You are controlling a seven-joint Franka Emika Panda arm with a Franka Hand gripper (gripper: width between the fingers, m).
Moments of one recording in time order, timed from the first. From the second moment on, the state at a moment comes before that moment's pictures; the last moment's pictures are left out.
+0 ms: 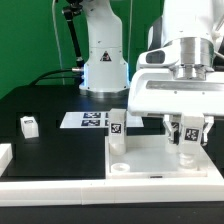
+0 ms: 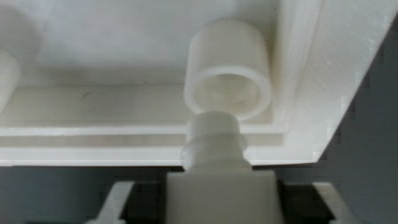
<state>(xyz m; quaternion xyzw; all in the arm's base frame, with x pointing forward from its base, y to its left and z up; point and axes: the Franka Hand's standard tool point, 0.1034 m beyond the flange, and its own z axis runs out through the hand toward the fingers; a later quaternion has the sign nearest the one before) 0.610 0.121 0.068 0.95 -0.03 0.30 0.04</state>
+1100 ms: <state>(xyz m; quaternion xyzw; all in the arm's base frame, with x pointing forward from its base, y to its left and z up) 0.610 0.121 0.068 0.95 -0.03 0.30 0.04</state>
